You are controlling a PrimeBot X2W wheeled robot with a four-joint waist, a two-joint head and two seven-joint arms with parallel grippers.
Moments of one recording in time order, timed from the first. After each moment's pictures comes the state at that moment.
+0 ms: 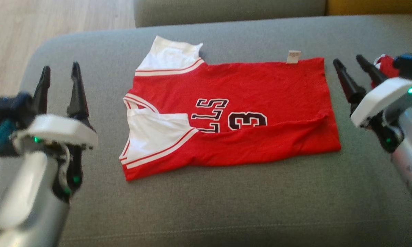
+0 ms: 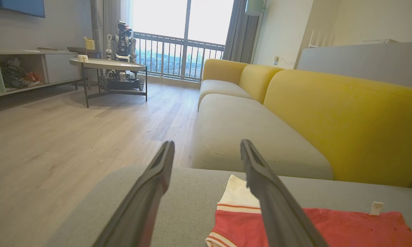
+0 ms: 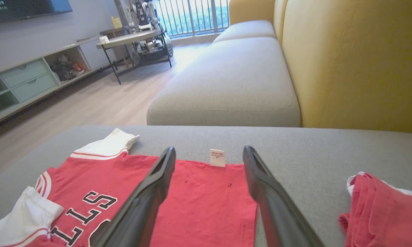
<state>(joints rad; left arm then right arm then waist) -0.41 0.37 -0.38 0.26 -0.62 0.21 -0.25 -0.82 -0.44 0.65 0.92 0.86 0.13 -0.24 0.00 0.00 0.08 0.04</state>
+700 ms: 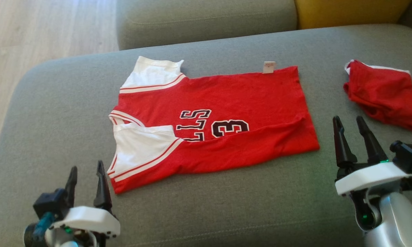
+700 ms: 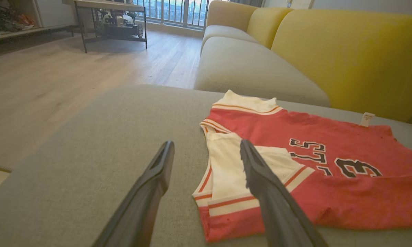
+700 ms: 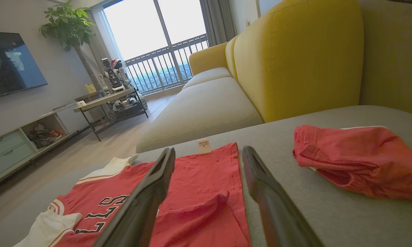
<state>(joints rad) 0.04 0.16 -0.19 0.19 -0.38 0.16 -0.26 -0.18 -0.11 -0.06 0.37 0.37 0.13 -0.25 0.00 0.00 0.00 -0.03</state>
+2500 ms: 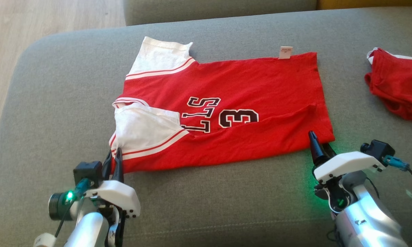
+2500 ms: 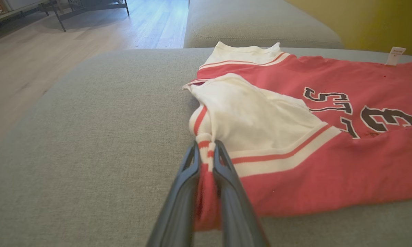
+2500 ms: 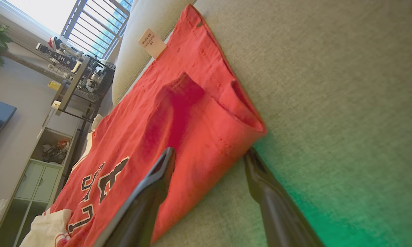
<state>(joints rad) -0.19 0.14 -0.33 0.48 -0.31 0.17 -0.21 -0.49 -0.05 0.00 1.02 0.81 0.13 -0.15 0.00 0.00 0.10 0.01</state>
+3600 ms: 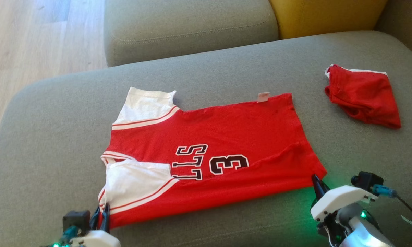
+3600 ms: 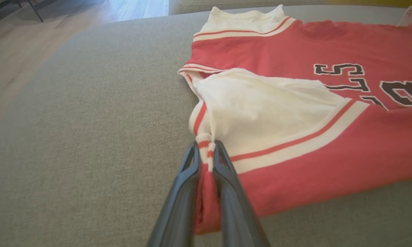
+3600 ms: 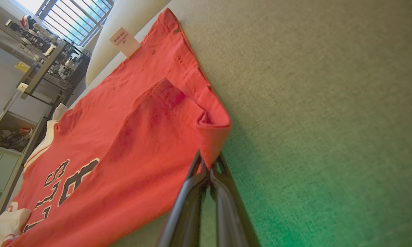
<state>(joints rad) 0.03 0.23 -0.34 0.46 -0.35 0.15 -0.18 -0.43 -0.07 0.09 1.21 0.68 0.13 -0.24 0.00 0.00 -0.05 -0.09</state>
